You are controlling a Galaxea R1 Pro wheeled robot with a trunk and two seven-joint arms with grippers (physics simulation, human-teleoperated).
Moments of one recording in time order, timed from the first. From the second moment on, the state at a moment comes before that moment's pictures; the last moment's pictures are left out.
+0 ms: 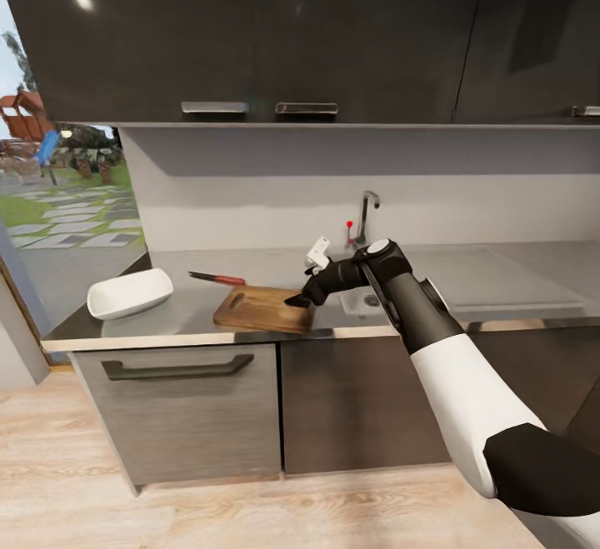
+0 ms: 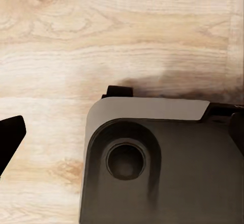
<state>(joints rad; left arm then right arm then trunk) 0.00 0.02 0.01 -0.16 0.10 -0.19 0.00 -1.09 0.09 0.27 -1.06 0.48 0.66 1.08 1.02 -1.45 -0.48</state>
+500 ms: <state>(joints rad) 0.00 0.03 0.01 -0.15 0.15 -0.19 0.00 -1.09 0.10 0.28 -1.06 0.48 0.62 1.16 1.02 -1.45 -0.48</state>
